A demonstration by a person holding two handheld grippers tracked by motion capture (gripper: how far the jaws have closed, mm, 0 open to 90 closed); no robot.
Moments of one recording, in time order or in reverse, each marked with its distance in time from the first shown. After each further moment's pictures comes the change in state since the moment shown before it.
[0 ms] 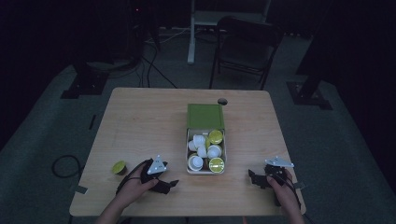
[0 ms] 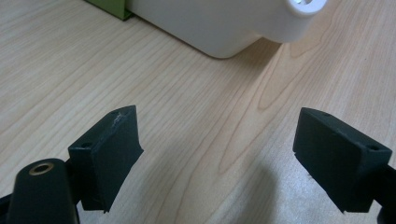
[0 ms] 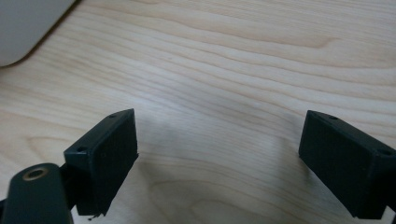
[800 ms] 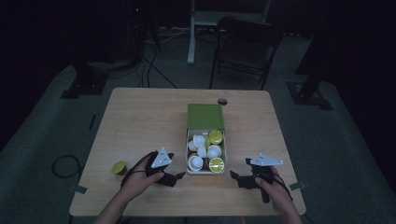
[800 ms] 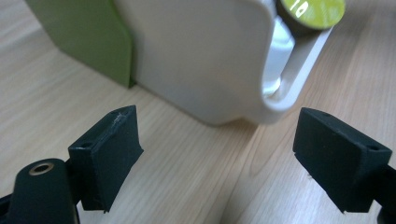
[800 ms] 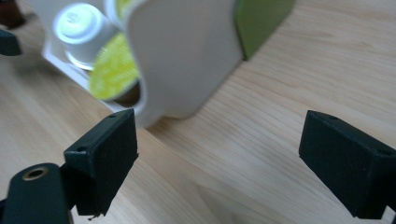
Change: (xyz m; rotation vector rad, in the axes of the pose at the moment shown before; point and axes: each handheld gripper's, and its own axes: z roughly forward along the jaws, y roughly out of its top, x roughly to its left) left arm -0.002 0.042 -0.005 -0.088 0.006 0.050; right arm 0.057 0.035 -0.021 -0.124 0.303 -0.158
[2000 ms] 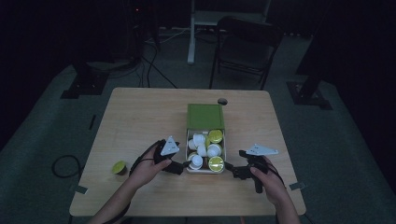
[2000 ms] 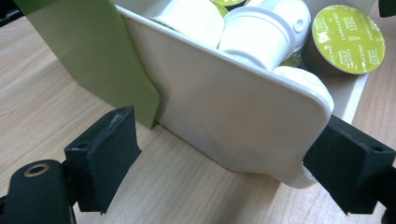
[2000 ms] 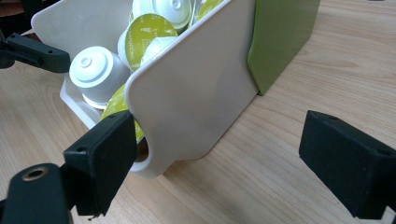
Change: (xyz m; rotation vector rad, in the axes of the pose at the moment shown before) left arm 0.019 0.027 0.022 0.004 0.037 0.009; right arm -0.009 0.023 0.021 -0.032 0.065 0.038
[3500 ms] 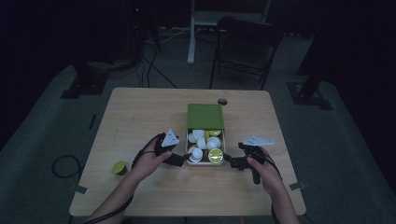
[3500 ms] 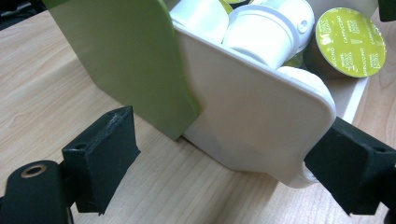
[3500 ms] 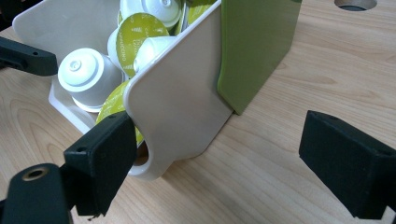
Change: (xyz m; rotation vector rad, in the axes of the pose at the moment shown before) left arm 0.021 0.006 0.012 -0.001 0.021 -0.044; right arm -0.013 0.020 0.017 0.020 -0.054 -0.004
